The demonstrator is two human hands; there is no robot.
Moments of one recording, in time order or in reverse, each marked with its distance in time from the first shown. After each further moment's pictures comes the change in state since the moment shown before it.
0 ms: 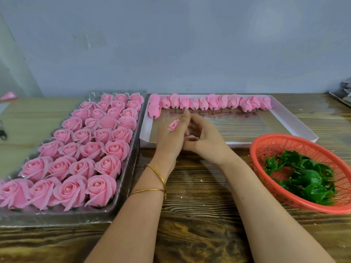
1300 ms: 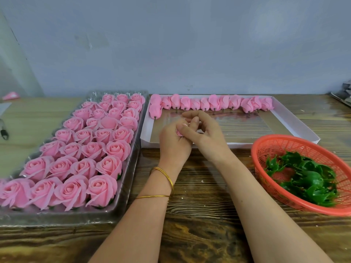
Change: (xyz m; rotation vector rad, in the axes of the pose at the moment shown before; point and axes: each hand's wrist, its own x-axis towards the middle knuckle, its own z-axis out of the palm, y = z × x) left_hand -0.004 -0.009 0.003 0.389 0.047 0.348; right_hand 0.000 -0.004 0.007 -0.132 0.228 -0.021
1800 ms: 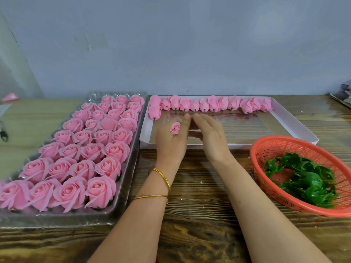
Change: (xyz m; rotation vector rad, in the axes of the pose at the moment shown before) left_hand 0.002 0.000 -0.002 -0.086 0.042 -0.057; right_hand 0.006 0.007 -0.002 0.227 0.066 -0.027
